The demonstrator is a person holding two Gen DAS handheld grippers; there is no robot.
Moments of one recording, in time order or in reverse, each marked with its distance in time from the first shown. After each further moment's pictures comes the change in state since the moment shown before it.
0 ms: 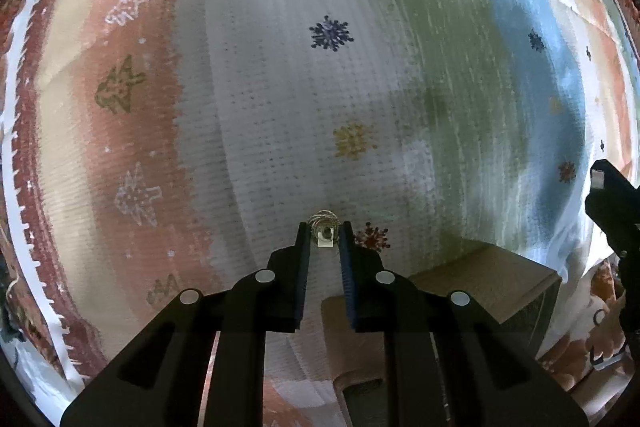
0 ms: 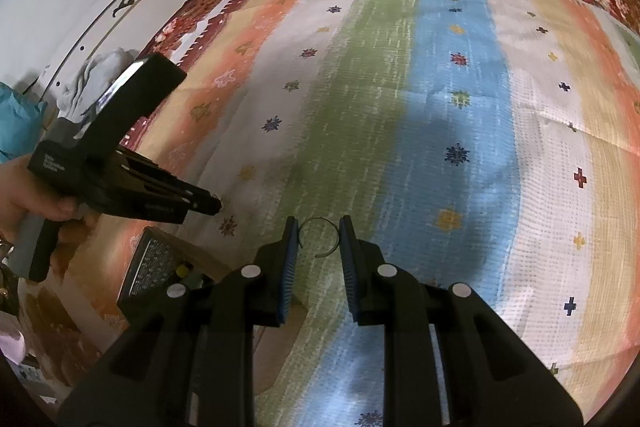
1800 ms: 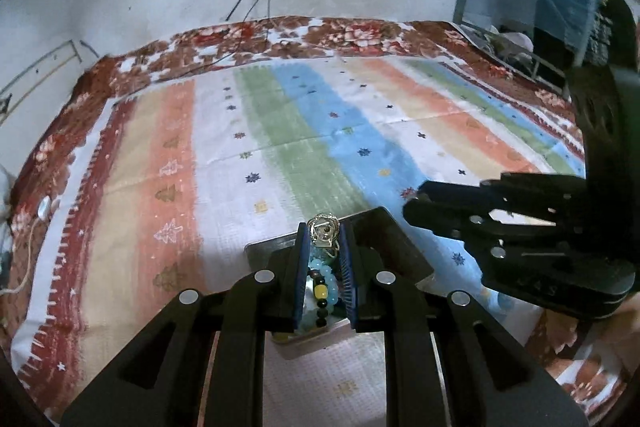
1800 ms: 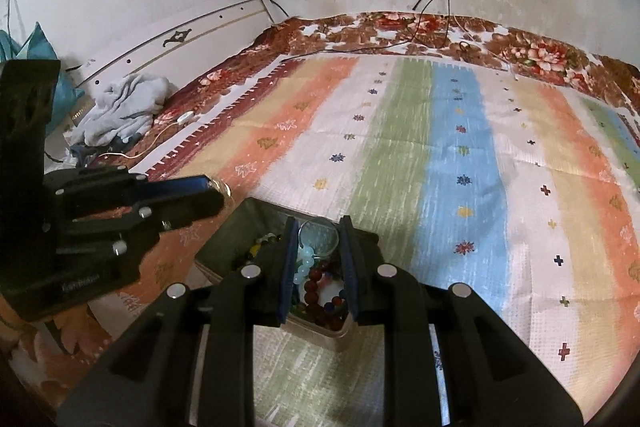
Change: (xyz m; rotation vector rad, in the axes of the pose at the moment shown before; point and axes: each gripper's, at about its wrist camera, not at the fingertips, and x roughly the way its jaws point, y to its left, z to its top) left arm -0.079 -0.055 -0.214 0.238 -0.948 -0.040; right arm -0.072 0.097 -0.106 -0.133 -0.378 -0.078
